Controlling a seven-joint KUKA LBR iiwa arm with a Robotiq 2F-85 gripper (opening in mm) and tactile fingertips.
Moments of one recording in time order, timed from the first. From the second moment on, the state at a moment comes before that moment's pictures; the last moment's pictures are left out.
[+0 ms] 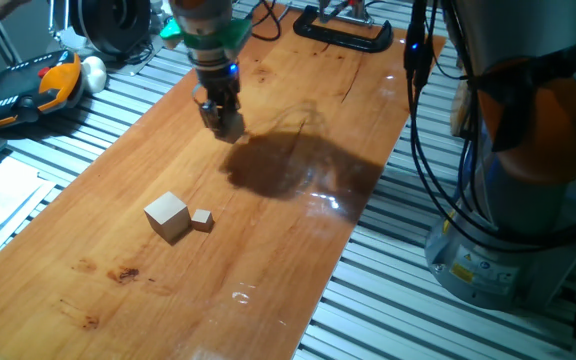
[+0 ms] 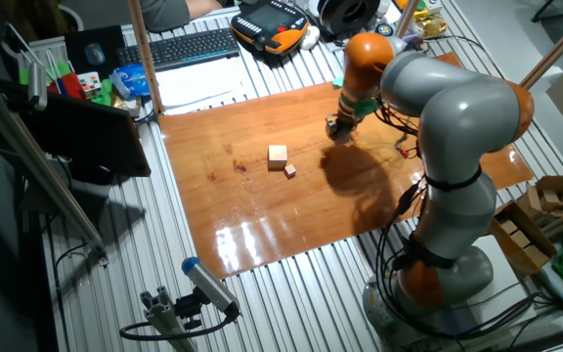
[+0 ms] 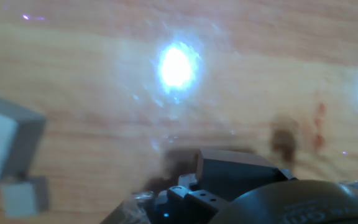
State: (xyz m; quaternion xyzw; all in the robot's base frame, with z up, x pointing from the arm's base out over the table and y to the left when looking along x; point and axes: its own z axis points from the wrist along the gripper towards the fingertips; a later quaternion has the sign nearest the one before) arm 0.565 -0.015 0.112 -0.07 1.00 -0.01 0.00
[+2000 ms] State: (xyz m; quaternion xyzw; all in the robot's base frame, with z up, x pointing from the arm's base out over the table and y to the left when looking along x) arm 0.549 0.188 0.119 0.12 0.99 0.03 0.02
